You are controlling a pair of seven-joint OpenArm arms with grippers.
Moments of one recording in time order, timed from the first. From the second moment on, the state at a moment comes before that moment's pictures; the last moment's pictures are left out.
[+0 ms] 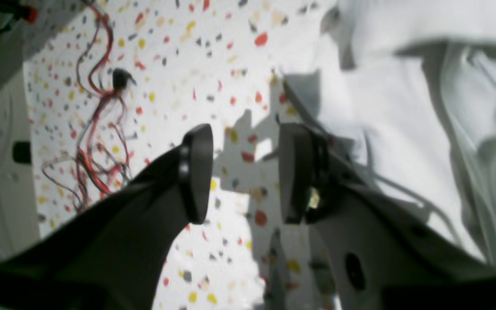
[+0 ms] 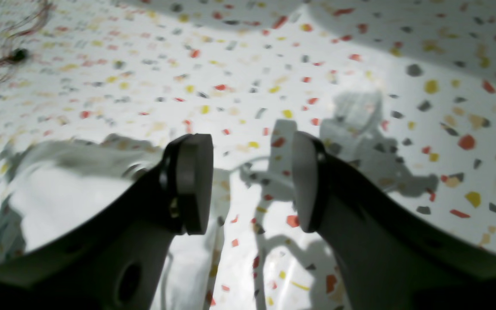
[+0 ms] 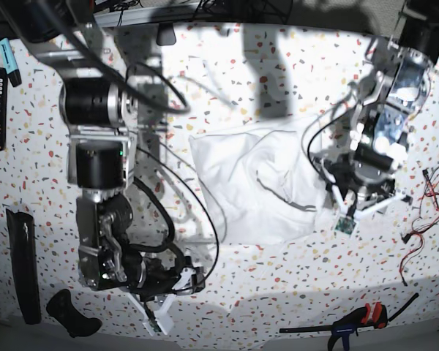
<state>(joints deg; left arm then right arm) -7.5 -23.2 23.5 104.3 1.1 6.1 59.9 42.3 0.1 4.1 54.4 16.0 35.0 -48.9</state>
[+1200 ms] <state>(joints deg) 10.4 -10.3 23.3 100.7 -1.9 -5.8 49.4 39.1 -4.9 -9.0 40.0 7.3 32.8 -42.0</state>
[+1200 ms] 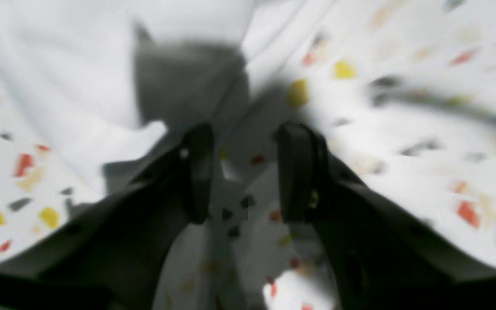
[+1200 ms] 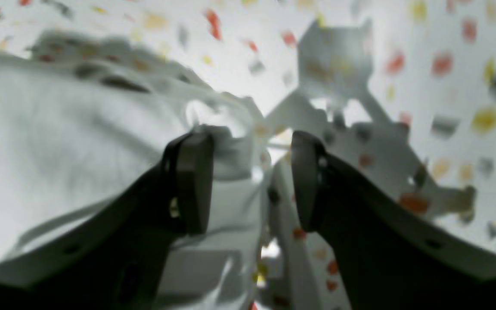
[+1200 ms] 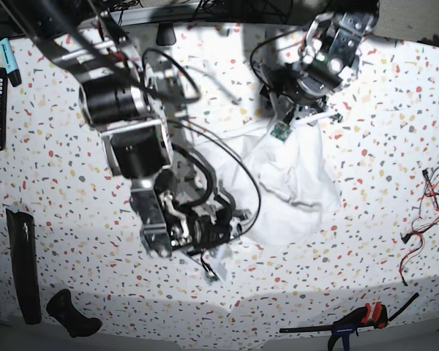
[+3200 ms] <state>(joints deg) -14.5 -15.9 23.6 103.3 -17.4 -11.0 50.0 7.6 16.4 21.1 96.2 33.9 34.8 -72.0</state>
